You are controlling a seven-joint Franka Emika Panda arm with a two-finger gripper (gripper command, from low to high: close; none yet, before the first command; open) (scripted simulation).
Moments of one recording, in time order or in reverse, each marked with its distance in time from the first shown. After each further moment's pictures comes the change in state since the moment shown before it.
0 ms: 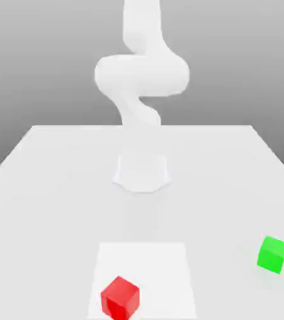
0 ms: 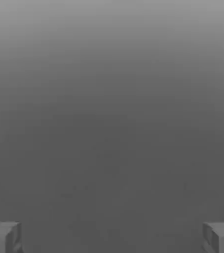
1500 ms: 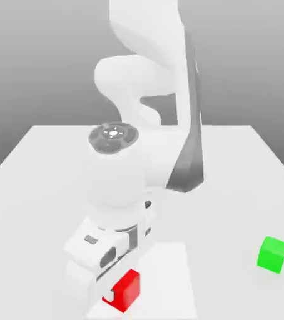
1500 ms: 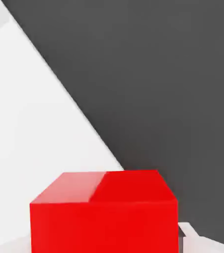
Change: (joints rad) arm 0.185 0.937 -0.204 -0.149 0.114 0.346 -1.052
